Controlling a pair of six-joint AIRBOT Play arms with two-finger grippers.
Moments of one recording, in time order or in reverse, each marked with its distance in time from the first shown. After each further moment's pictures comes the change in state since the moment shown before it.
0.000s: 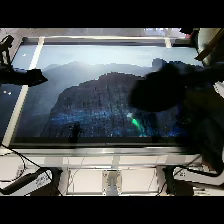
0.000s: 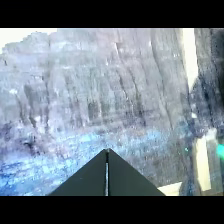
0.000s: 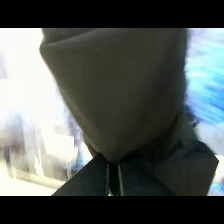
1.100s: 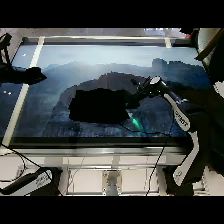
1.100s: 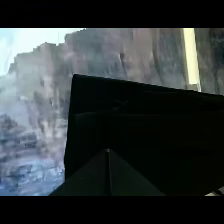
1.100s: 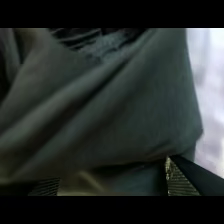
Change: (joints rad) left arm 0.000 0.000 0.000 0.000 0.040 0.000; right arm 0.626 -0.644 -0.082 0.359 -0.247 -0.167
